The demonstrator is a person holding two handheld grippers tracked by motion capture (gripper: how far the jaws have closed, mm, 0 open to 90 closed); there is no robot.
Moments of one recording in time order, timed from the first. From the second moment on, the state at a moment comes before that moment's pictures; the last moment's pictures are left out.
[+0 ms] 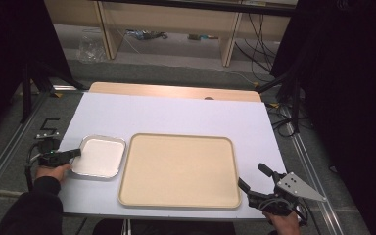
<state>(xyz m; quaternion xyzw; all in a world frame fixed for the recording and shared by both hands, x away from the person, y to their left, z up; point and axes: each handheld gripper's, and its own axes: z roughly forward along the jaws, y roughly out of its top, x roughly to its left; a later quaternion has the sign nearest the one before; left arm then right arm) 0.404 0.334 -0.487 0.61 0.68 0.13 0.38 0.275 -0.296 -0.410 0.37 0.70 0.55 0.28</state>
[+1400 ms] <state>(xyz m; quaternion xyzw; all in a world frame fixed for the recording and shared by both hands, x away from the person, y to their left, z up) 0.400 0.339 -0.473 0.56 0.68 0.11 0.46 0.275 -0.296 -0.410 0.38 0.69 0.55 0.28</state>
